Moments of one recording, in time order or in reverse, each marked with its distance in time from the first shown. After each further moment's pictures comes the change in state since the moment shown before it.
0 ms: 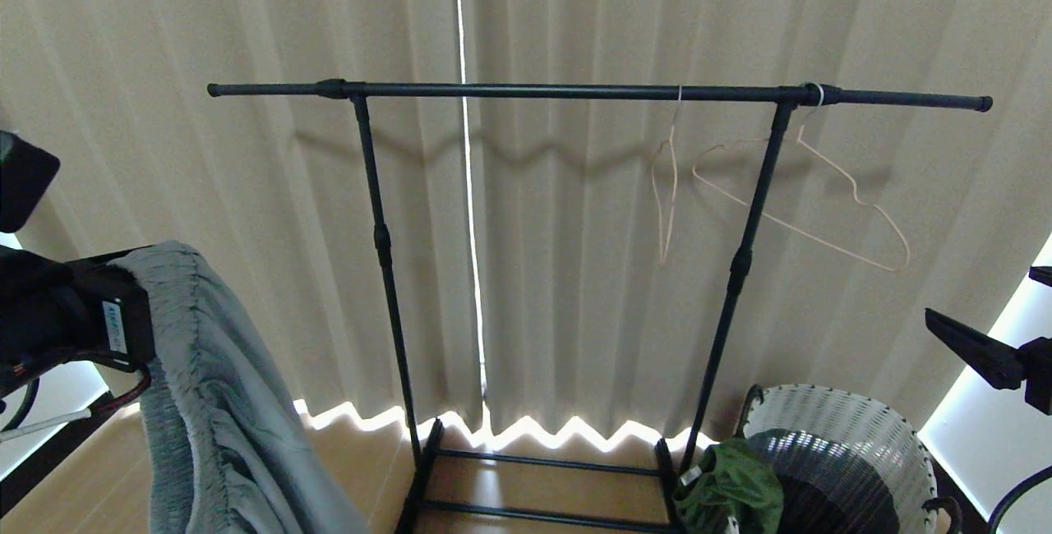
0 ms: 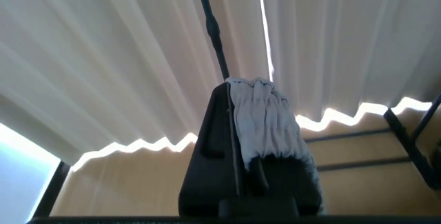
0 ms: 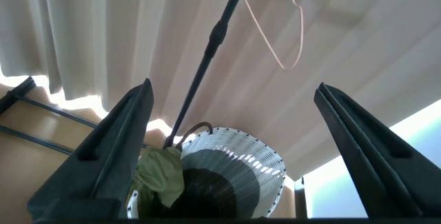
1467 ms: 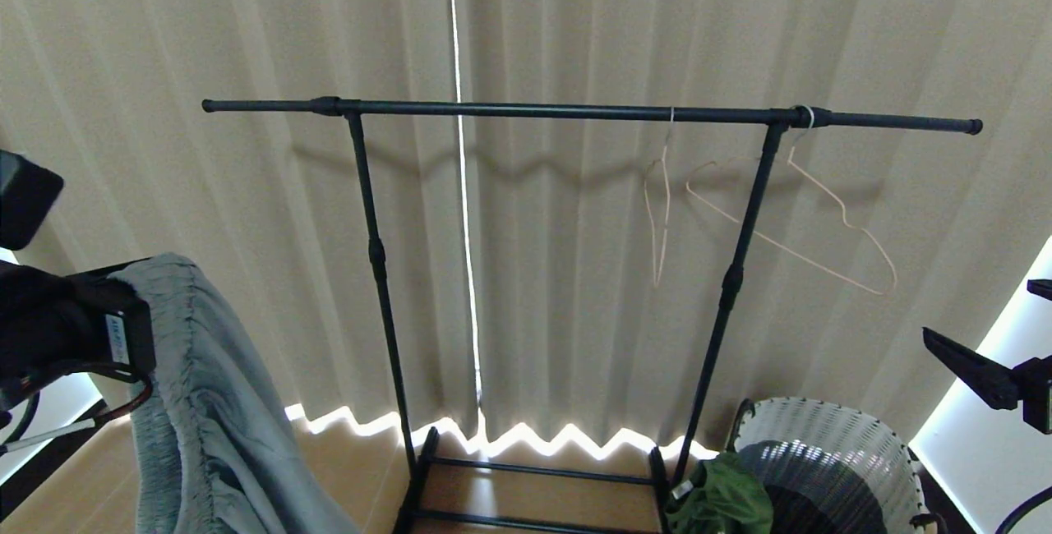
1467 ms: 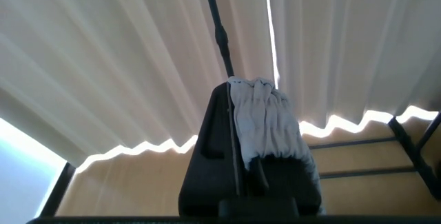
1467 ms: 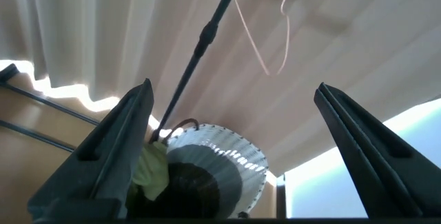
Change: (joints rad) left arm 0.016 0.000 0.049 -0.037 0.000 0.001; right arm 0.000 -0.013 0.039 -0.002 -0.023 -0.066
